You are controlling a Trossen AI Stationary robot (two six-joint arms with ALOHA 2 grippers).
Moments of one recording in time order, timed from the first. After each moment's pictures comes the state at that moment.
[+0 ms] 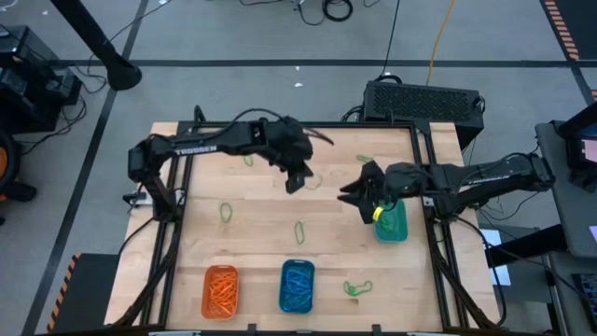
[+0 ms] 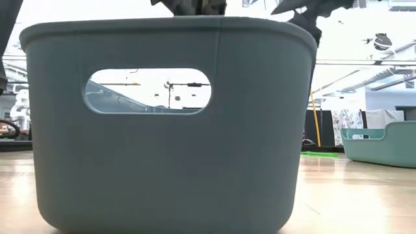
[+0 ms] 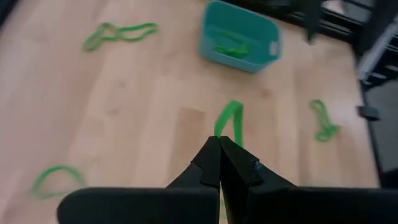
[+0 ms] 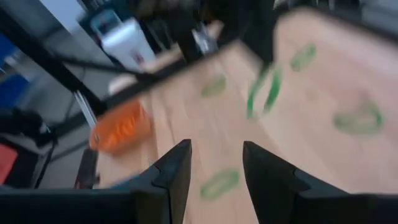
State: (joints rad) left arm 0.23 1.74 1.62 -0.69 0.29 -0.08; right arm 0.09 1.02 0.81 -0.20 0.11 0.56
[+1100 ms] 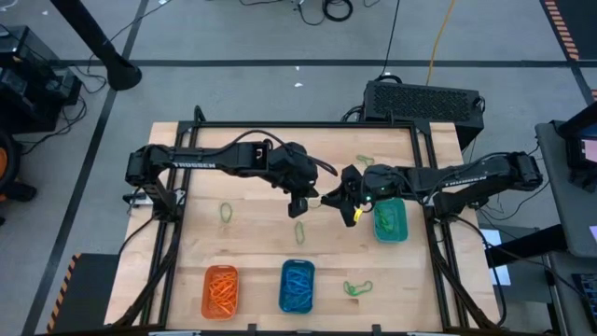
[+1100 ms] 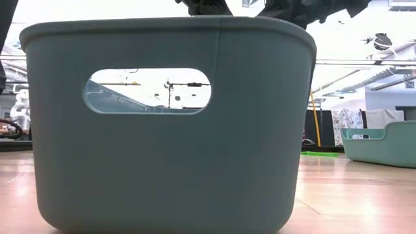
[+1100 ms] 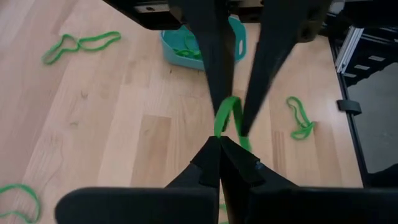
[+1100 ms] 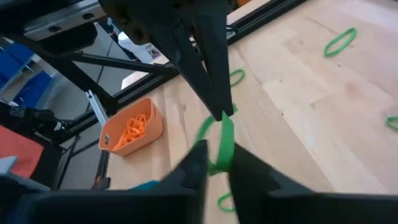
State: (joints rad) left arm 0.06 1.74 1.62 -0.64 0.18 -0.15; right arm 0.04 1.23 0.81 0.03 -0.01 0.58
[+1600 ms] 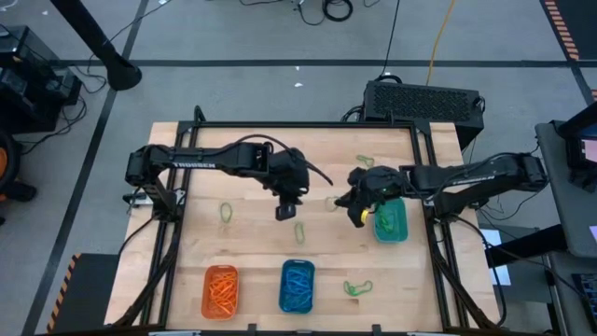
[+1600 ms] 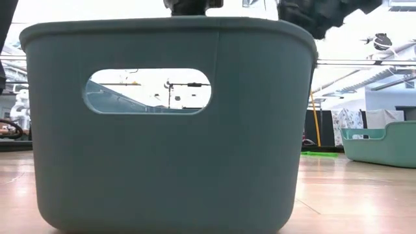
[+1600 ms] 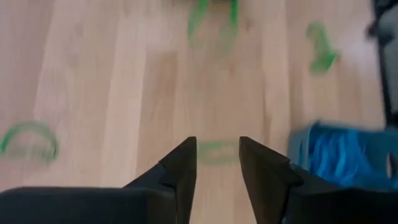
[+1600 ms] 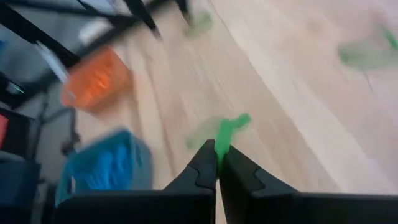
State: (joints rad) left arm 0.05 1.74 1.62 -0.86 0.18 -0.06; right arm 0.04 1.16 0.81 -0.25 0.00 0.59
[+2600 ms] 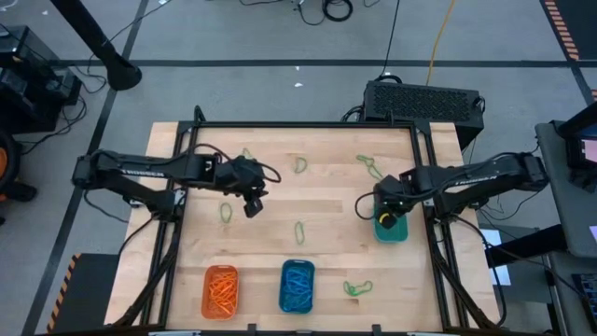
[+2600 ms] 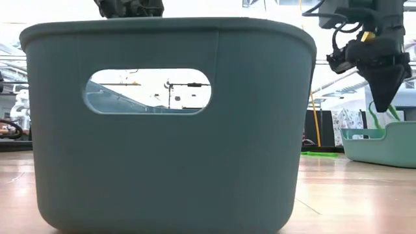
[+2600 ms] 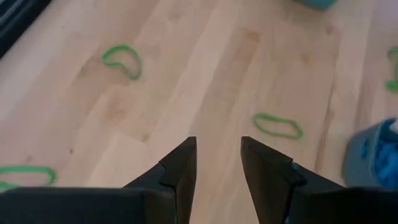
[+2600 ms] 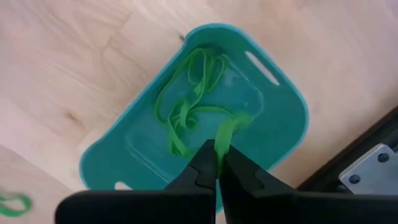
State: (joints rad) left arm 0.02 1.25 1.03 -0.65 -0.13 -0.34; right arm 0.06 1.14 0.81 -1.18 0.02 0.93
